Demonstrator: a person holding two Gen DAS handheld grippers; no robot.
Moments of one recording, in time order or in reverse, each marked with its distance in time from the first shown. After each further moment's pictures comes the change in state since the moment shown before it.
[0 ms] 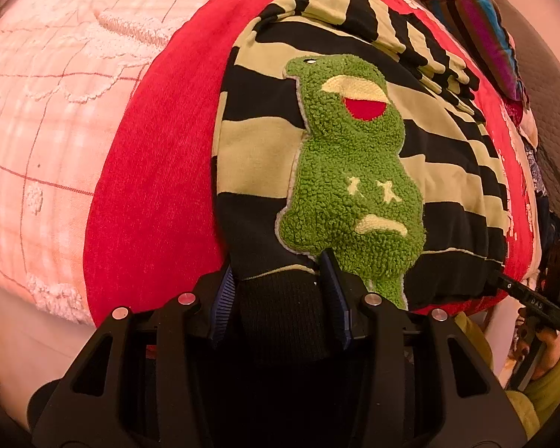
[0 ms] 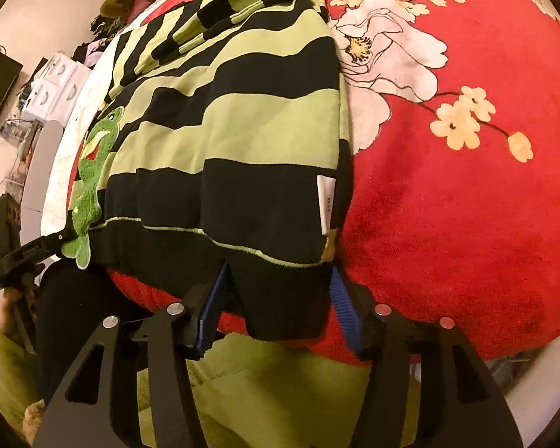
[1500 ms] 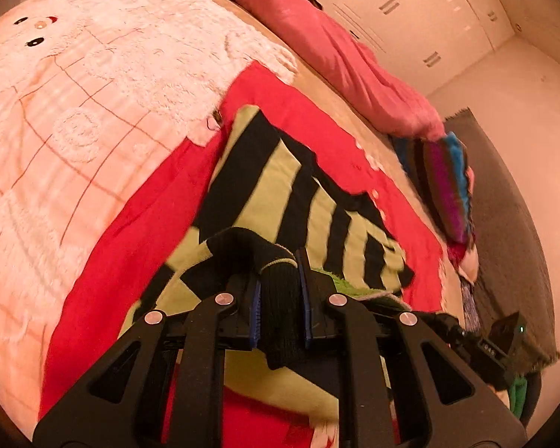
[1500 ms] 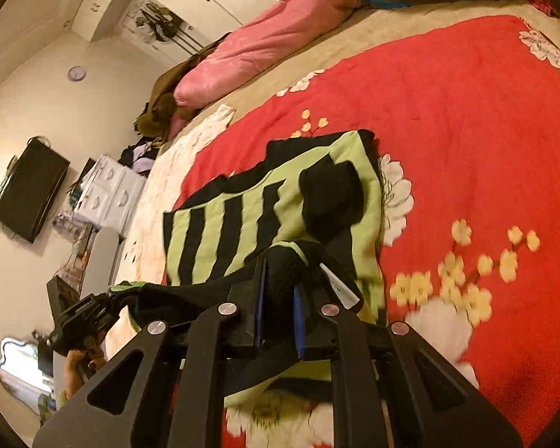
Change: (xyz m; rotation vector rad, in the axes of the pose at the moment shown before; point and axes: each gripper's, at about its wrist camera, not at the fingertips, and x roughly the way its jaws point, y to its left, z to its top) left arm -0.025 -0.022 0.181 -0.236 -0.375 -0.258; right arm -0.049 -0.013 0.212 0.101 -0.345 0.245
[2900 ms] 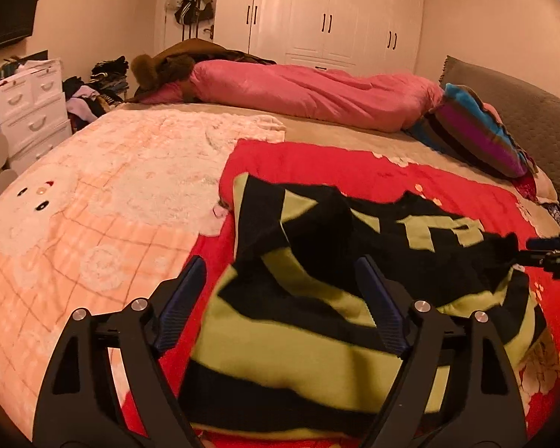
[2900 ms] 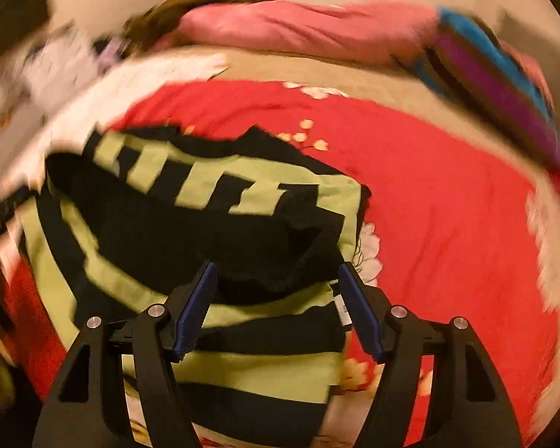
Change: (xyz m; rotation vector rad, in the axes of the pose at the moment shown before) left arm 0.026 -0.033 -0.023 0.534 -0.310 0.257; right arm 0.066 0.044 0.013 -0.464 0.036 -0.386
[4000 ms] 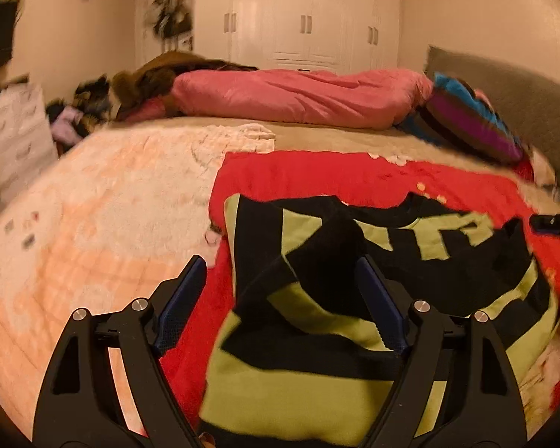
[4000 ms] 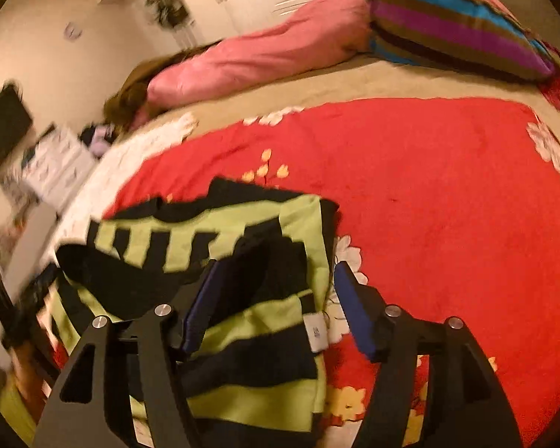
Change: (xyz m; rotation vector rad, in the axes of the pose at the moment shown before) left arm 0.027 -0.003 0.015 0.143 -0.024 -0.013; right arm 0.005 -0.060 0.002 0.205 -0.115 0.125
